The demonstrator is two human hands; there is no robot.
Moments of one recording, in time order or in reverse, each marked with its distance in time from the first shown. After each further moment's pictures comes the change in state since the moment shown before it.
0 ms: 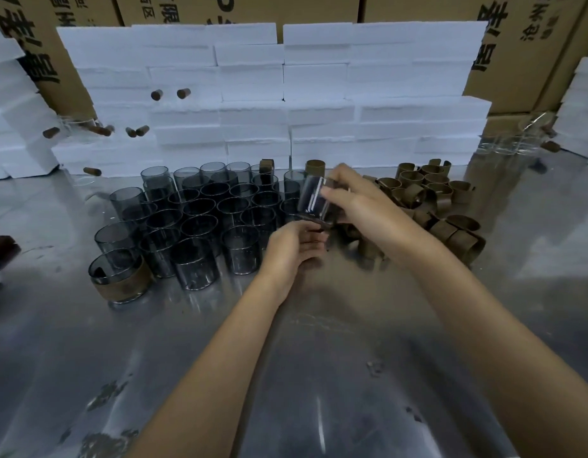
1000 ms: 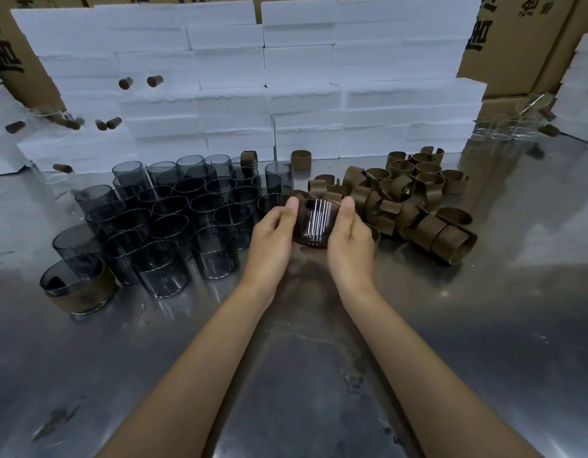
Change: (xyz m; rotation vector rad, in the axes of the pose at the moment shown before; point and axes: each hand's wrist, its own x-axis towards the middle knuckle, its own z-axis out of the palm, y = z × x) left_hand -0.009 0.000 0.016 0.262 0.038 0.241; right_hand -0.003 0.071 0.053 0.256 0.623 0.157
